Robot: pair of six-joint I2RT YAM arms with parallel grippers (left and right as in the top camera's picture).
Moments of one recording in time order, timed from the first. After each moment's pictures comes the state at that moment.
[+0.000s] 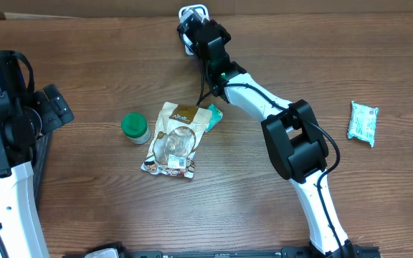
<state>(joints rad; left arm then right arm) 0.21 1.33 1.78 -1.45 -0.29 -0.32 0.52 2.45 1.88 0.25 0.41 -0.59</state>
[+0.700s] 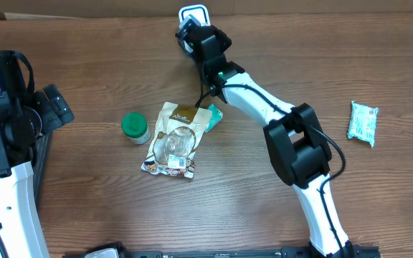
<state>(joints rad) 0.21 1.33 1.78 -1.45 -0.29 -0.32 0.56 2.37 1.88 0.00 0.50 -0.59</state>
